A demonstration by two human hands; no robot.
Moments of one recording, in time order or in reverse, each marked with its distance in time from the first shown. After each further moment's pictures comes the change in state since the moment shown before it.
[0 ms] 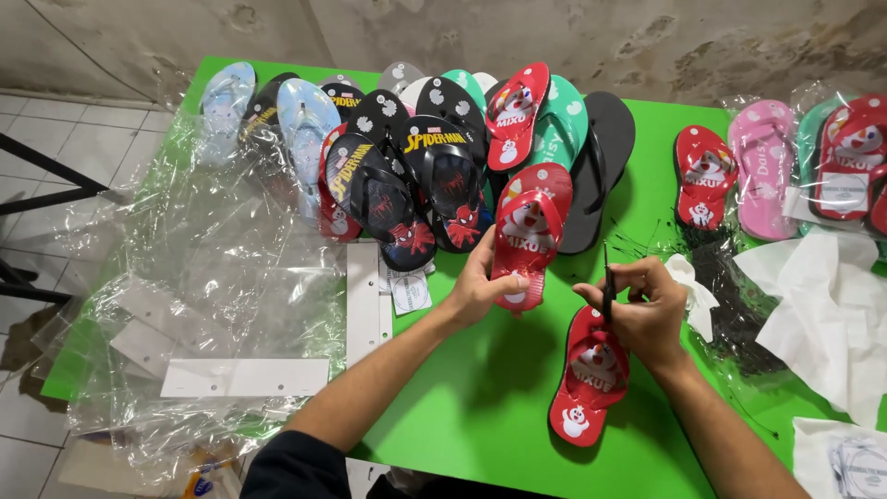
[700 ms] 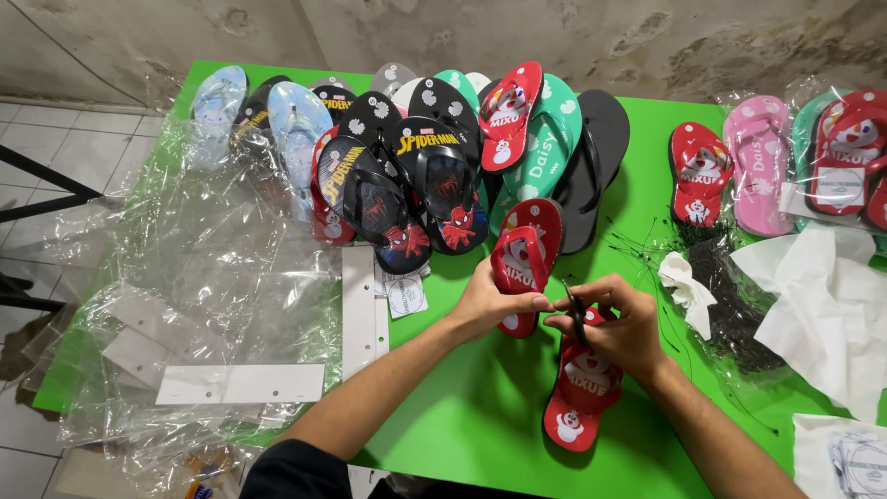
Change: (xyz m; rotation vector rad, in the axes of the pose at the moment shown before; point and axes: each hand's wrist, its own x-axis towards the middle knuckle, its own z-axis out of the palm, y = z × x) left_hand -0.021 -0.029 0.012 0.083 0.109 -0.179; right_hand -0.008 -0.022 0.013 0.123 -0.205 -0.018
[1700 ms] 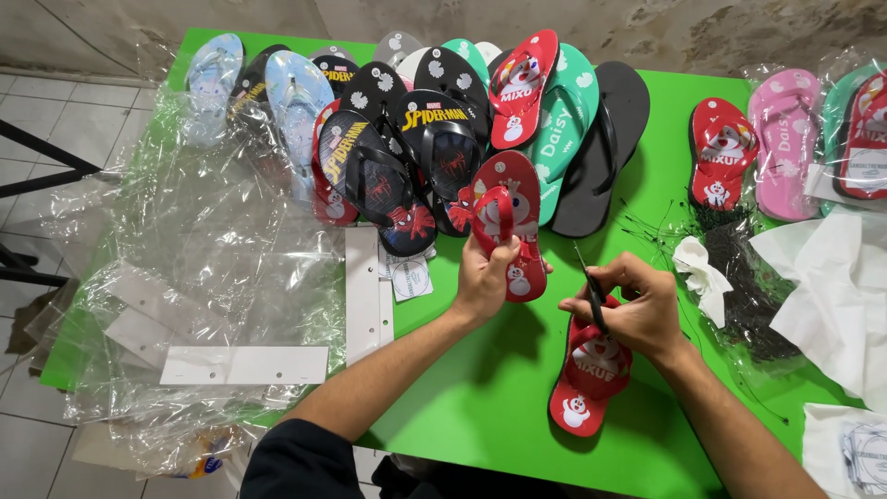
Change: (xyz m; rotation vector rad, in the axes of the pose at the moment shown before) left_hand -0.008 0.065 0.042 0.027 0.296 0.222; right_hand 0.006 0.004 -0.008 -0.044 -0.050 0.067
